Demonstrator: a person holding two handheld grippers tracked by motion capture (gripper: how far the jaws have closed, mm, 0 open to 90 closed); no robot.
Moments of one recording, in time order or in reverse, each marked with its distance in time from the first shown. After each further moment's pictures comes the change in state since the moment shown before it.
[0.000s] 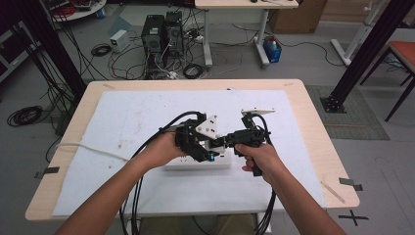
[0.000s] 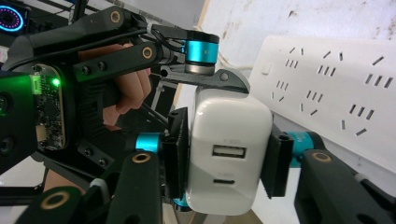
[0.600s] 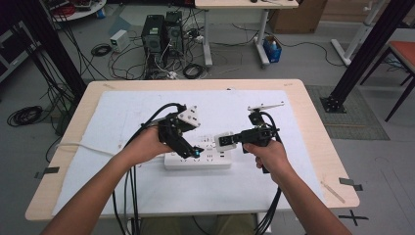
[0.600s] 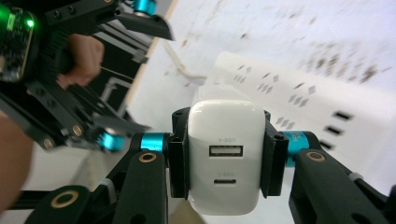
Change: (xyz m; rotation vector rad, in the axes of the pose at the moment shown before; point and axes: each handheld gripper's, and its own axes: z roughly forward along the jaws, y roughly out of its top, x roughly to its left) left arm 0.018 -0.034 -0.034 0.056 0.032 -0.192; right arm 0.006 0.004 -0.024 -0.030 -0.207 -0.204
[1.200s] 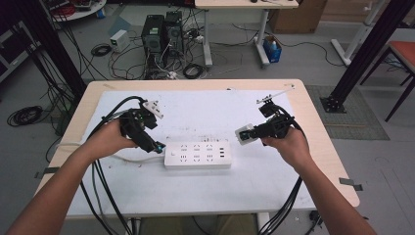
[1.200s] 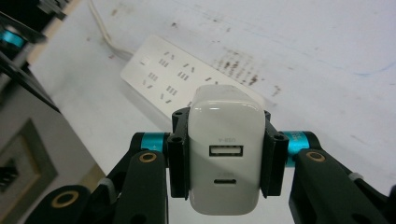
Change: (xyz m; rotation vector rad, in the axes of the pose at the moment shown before) left arm 0.032 -0.054 -0.052 0.203 0.048 -0.174; right arm 0.013 0.019 -0.042 0.110 -0.339 -0.278
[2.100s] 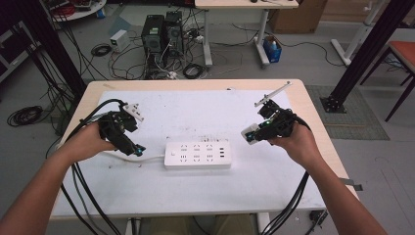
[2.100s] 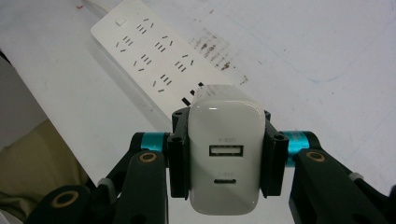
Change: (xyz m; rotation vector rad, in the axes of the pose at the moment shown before) left arm 0.011 -0.039 -0.015 0.081 0.039 -0.032; right arm 0.011 0.005 -0.012 0.089 -0.111 -0.218
